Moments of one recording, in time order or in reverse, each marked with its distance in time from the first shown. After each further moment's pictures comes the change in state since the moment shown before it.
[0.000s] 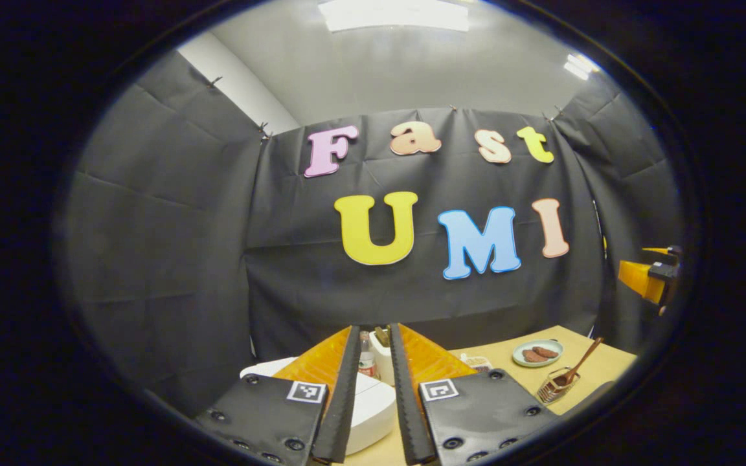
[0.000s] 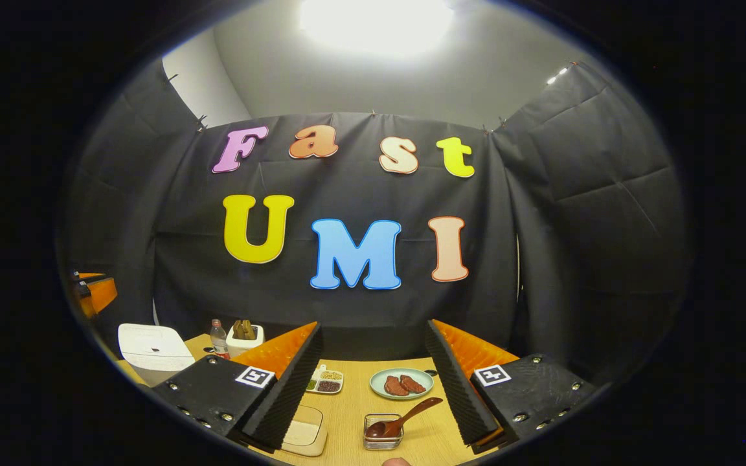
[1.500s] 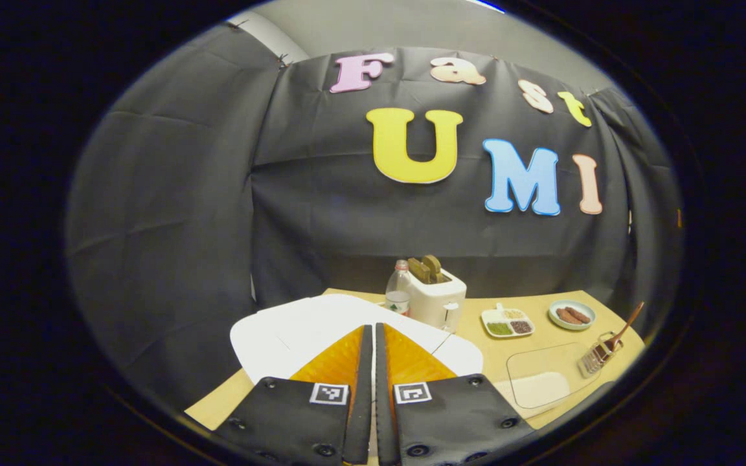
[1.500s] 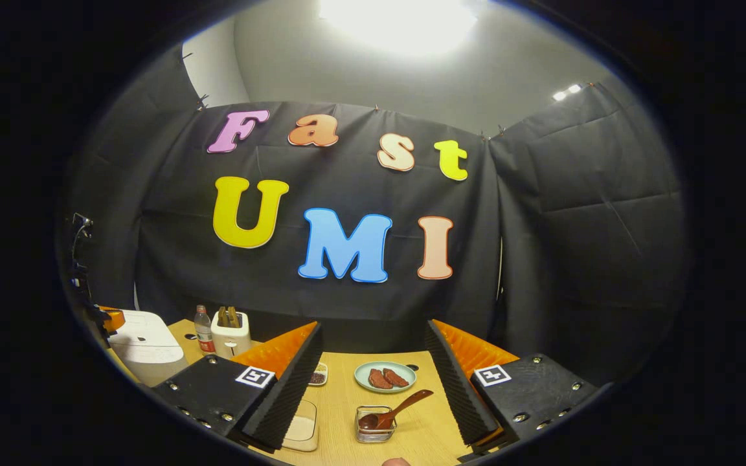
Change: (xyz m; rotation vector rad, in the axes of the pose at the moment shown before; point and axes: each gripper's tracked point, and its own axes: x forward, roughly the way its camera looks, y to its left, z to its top) left arm 0.103 0.097 -0.186 -0.081 0.335 -0.002; right arm -0.015 0.017 -0.003 -0.090 0.043 -0.109
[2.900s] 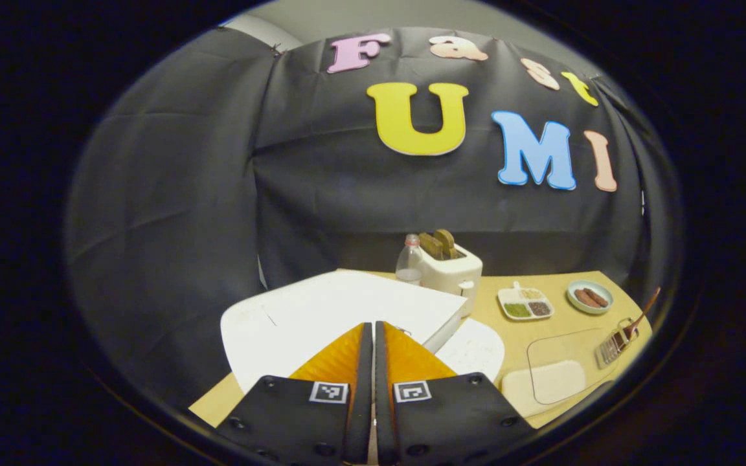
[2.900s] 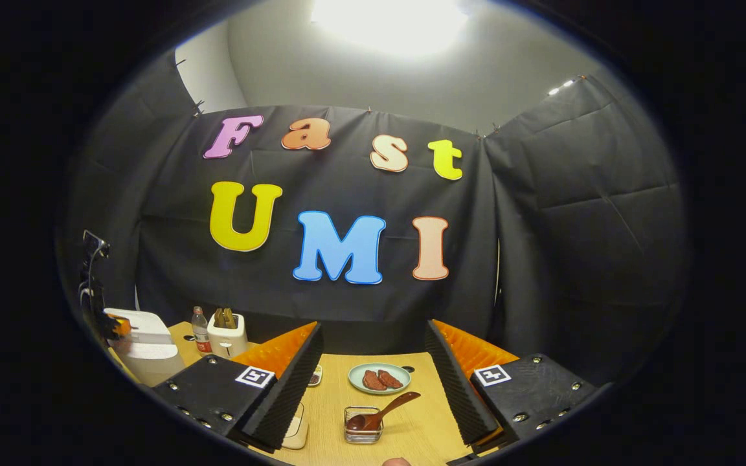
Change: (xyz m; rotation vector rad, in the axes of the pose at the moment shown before) left arm 0.008 0.006 0.016 0.048 0.006 0.107; right arm 0.005 -0.034 -0.002 0.021 -0.023 0.021
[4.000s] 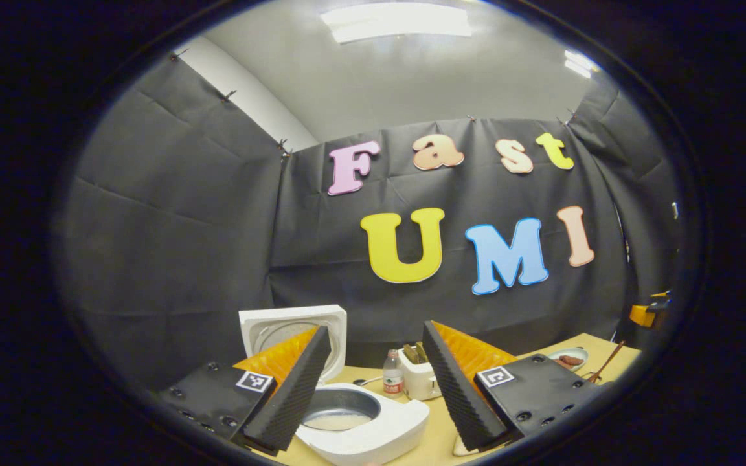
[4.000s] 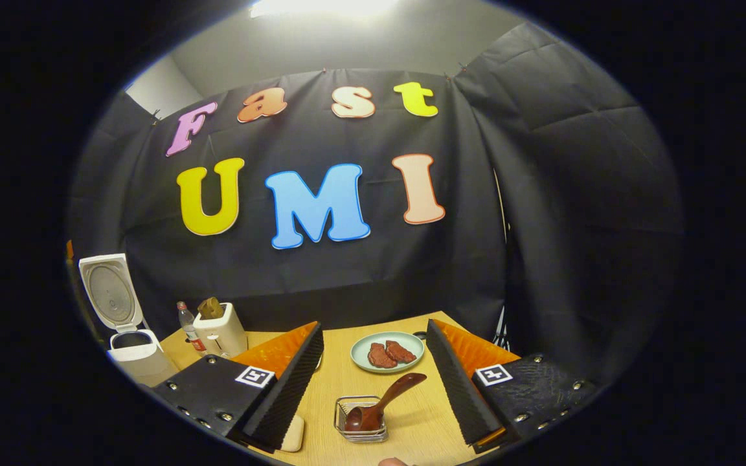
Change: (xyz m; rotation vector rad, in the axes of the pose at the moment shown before) left arm -0.181 -0.058 0.153 0.037 -0.434 0.024; right arm 0.086 -0.044 -0.119 0.219 0.197 0.013
